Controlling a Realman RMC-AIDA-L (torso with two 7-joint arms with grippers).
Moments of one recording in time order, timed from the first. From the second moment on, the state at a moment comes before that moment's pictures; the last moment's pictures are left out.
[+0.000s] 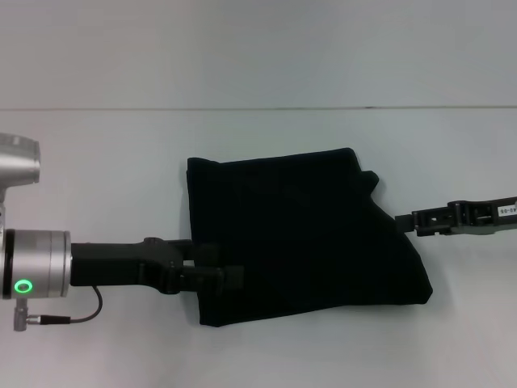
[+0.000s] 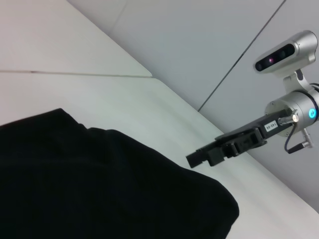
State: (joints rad) left arm -0.57 -2.10 0.61 0.67 2.17 1.64 -1.73; right arm 0.73 1.91 -0.66 -0.49 -2.29 -1.42 2.22
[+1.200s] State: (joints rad) left arm -0.67 -2.10 0.60 0.59 2.10 1.11 -2.09; right arm 0.74 1.93 -0.68 -0.47 -2.28 -1.28 2.25
